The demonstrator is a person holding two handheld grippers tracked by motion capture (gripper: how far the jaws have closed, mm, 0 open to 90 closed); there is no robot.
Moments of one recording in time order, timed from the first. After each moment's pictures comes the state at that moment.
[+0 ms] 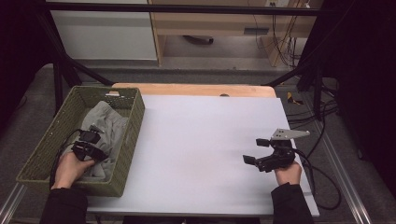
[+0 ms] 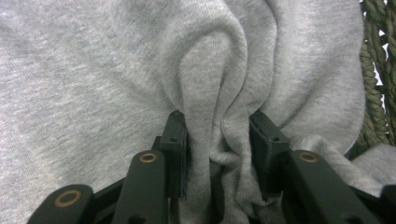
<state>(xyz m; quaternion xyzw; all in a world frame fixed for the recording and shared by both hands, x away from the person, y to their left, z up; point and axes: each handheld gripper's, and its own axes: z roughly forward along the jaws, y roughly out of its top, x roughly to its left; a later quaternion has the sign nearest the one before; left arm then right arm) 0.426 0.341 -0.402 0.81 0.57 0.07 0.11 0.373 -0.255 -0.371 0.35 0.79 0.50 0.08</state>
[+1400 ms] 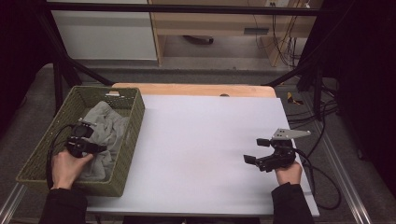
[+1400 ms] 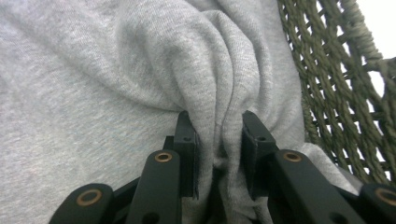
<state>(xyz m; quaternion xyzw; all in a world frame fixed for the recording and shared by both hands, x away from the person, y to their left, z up) 0.416 0.348 -0.369 0.79 0.56 0.10 0.21 0.374 -0.257 -0.371 0.35 0.79 0.50 0.08</state>
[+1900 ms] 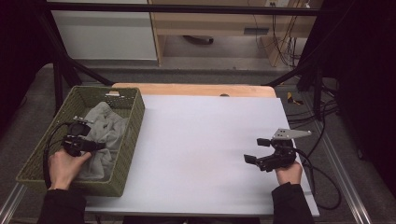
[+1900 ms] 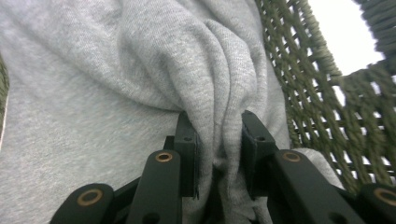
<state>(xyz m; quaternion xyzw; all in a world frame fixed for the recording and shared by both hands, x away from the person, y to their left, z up) 0.409 0.347 -0.353 0.79 0.56 0.11 0.23 0.374 -0.258 -0.371 0.36 0.79 0.50 0.08</state>
